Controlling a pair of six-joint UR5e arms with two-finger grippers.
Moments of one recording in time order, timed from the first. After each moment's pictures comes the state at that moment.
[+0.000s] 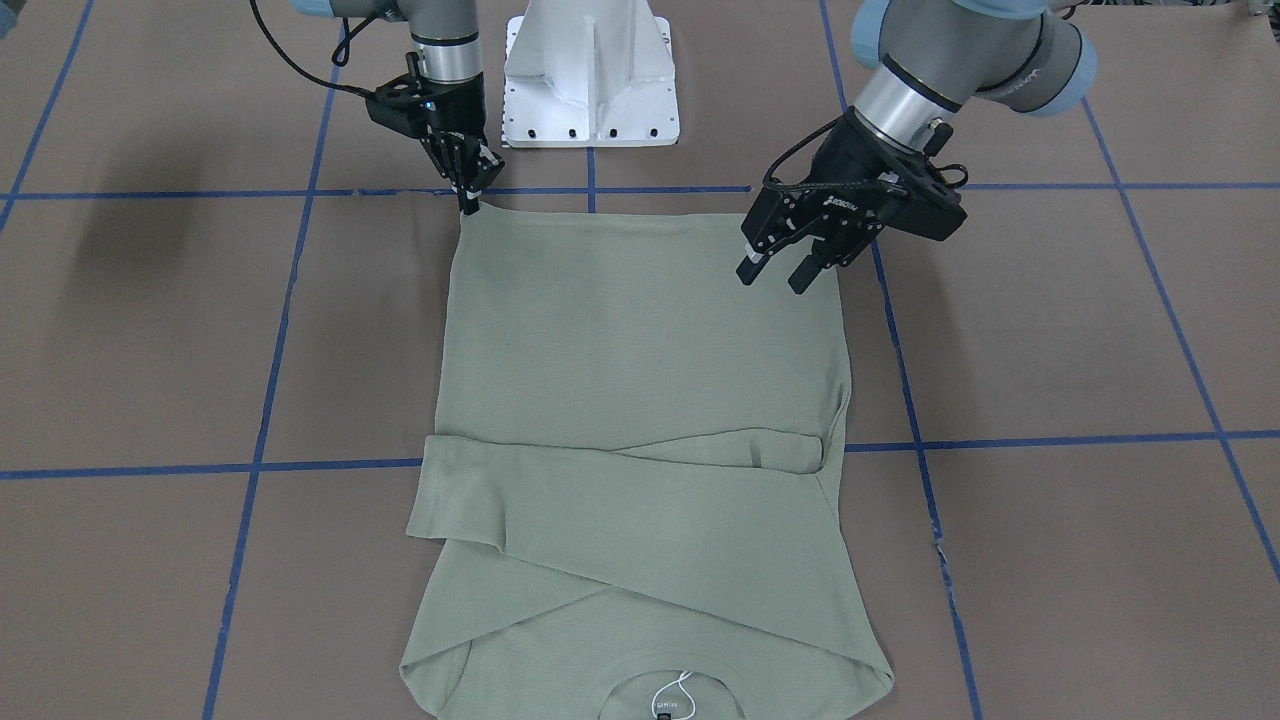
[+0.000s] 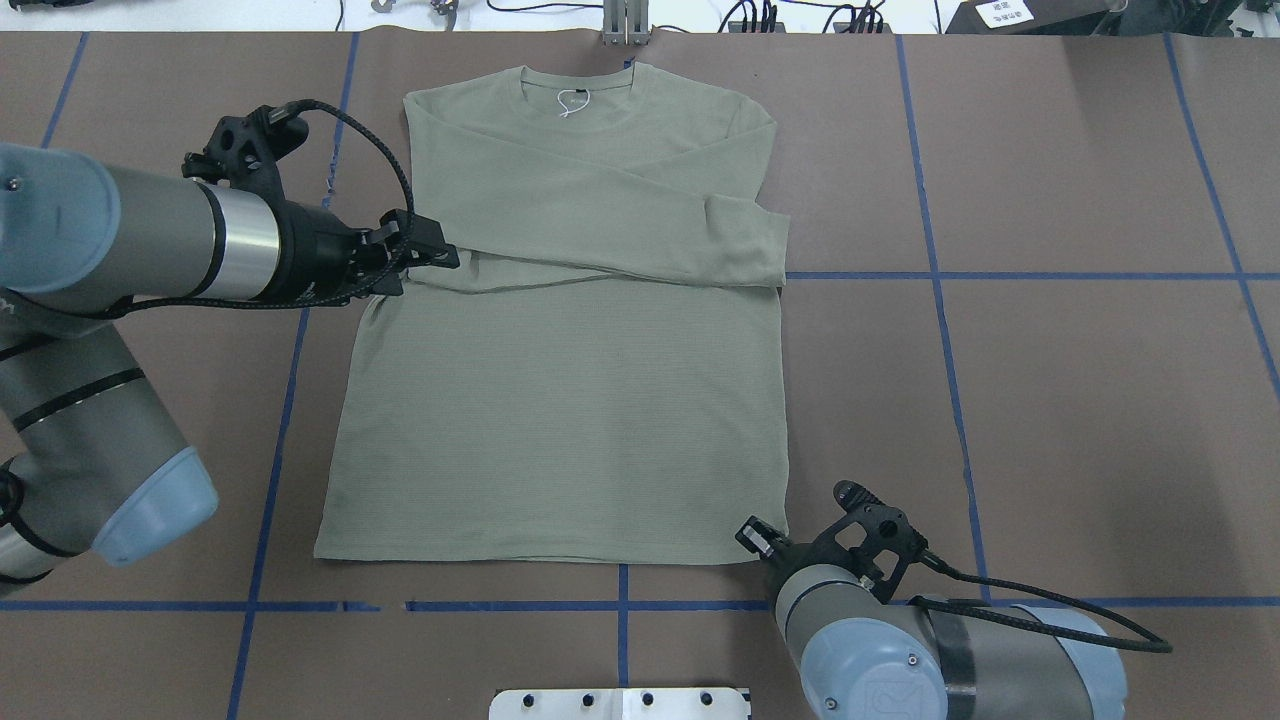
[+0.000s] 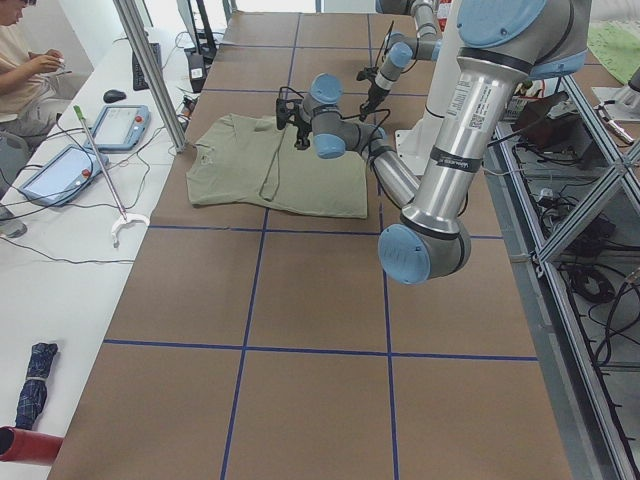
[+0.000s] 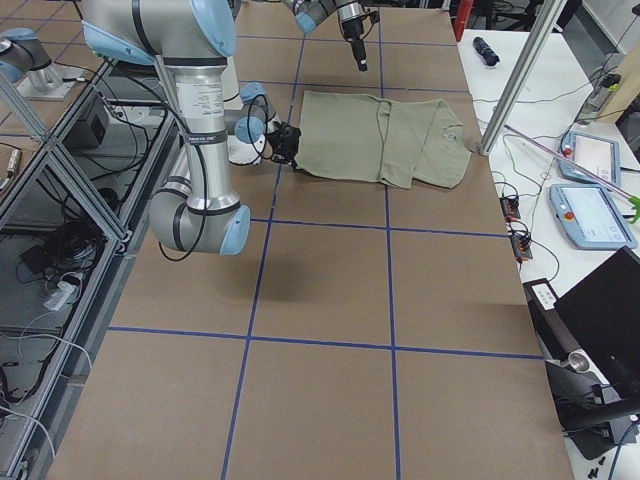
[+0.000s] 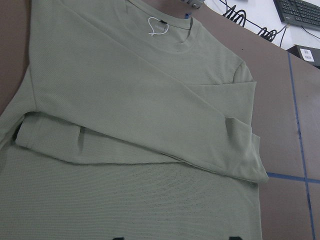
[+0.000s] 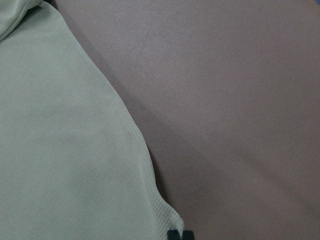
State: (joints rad) left arm -0.71 -1.88 -1.95 -2.15 -1.88 -1.55; right arm 0.07 -1.30 2.07 -1.57 1.24 2.23
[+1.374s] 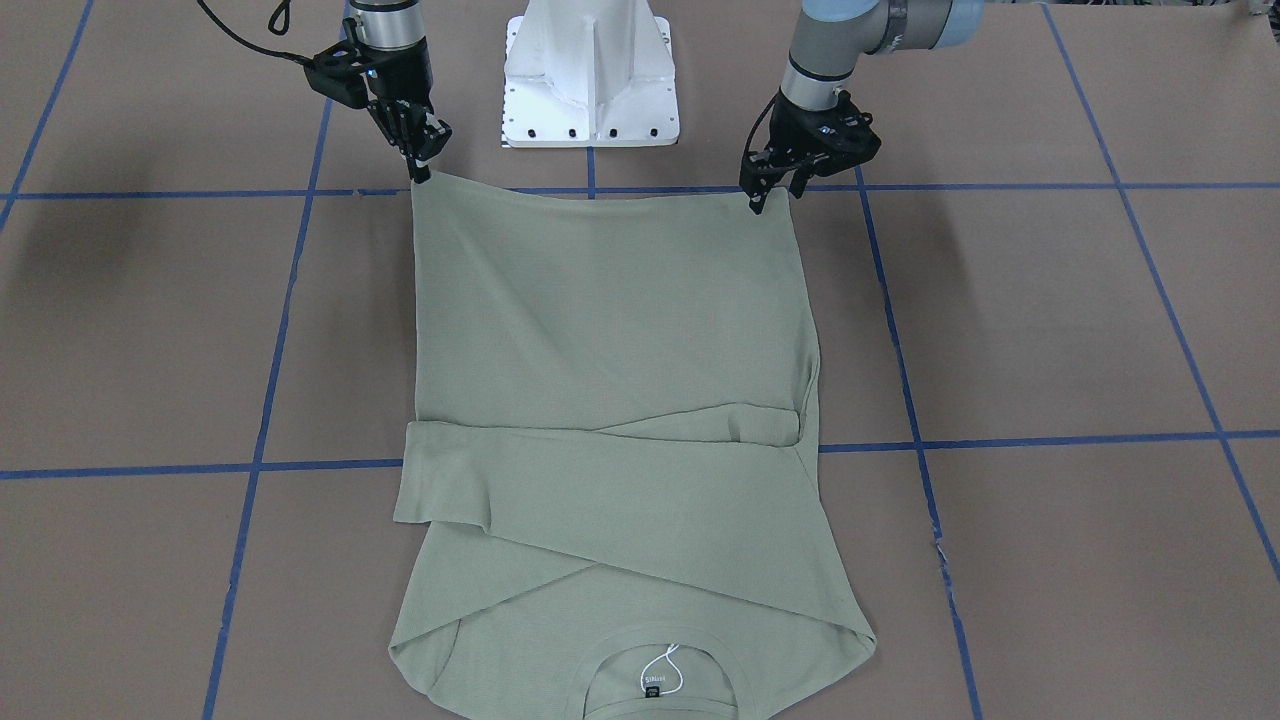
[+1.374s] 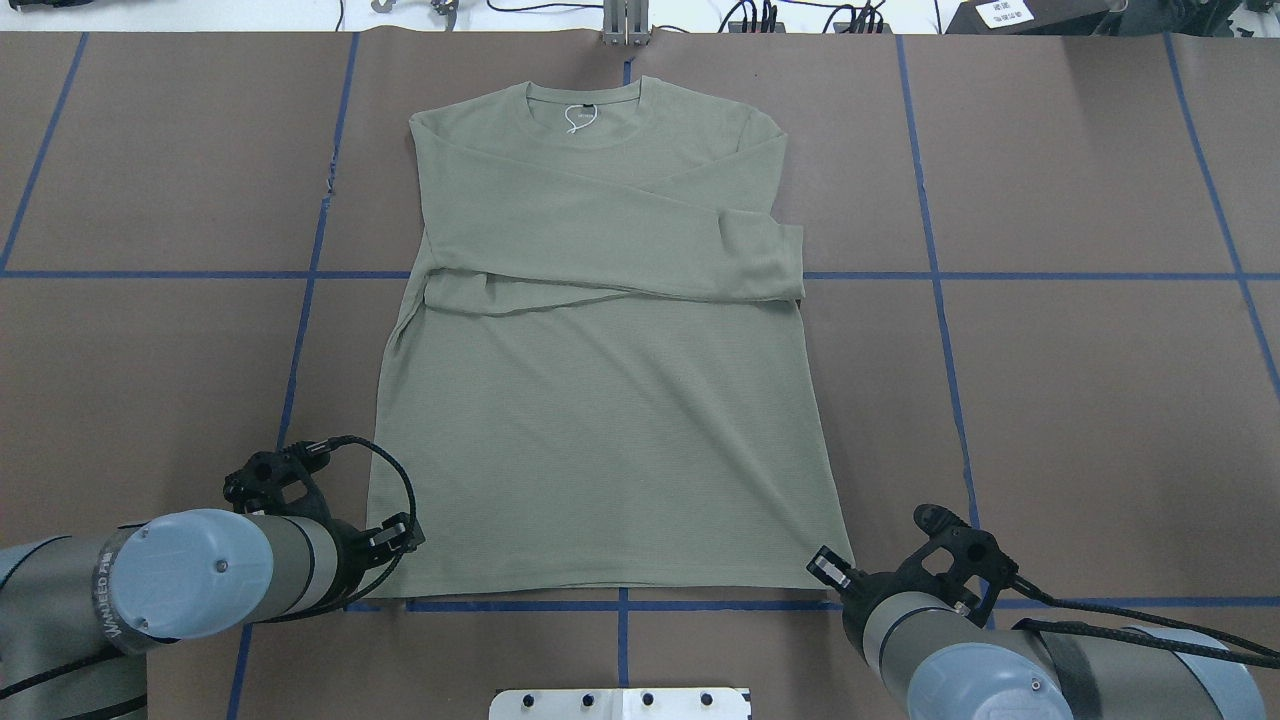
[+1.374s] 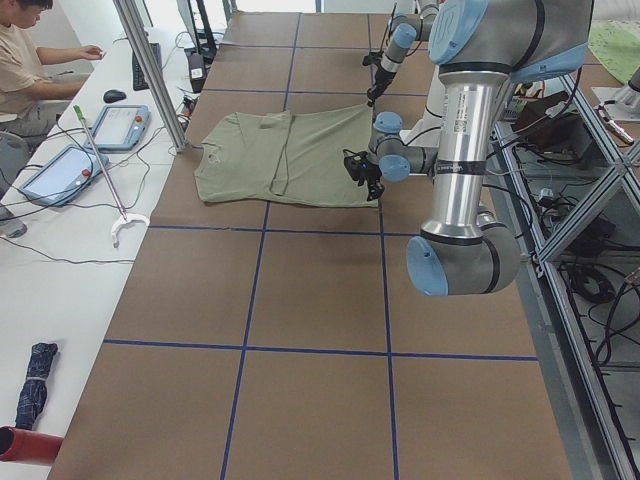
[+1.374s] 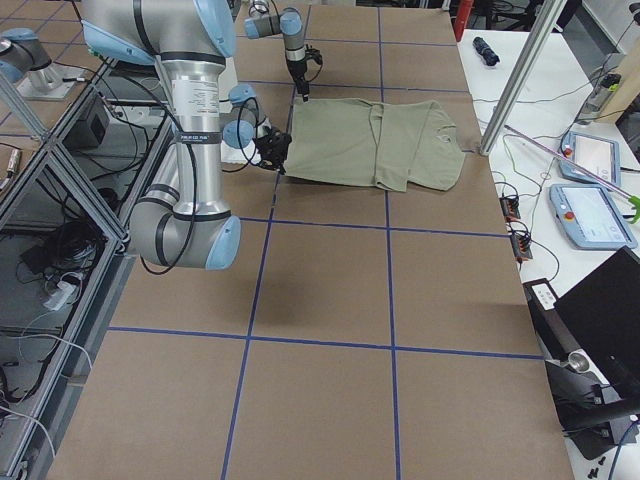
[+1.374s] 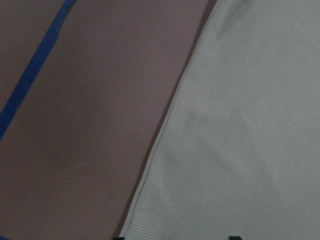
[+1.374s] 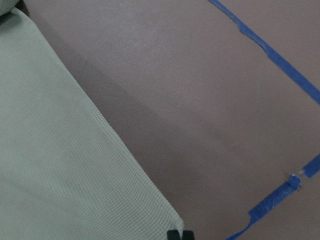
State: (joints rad) left arm -0.23 -1.68 -2.06 -1.81 -1.61 -1.87; right arm 0.04 -1.47 2.21 -1.57 1.28 2.24
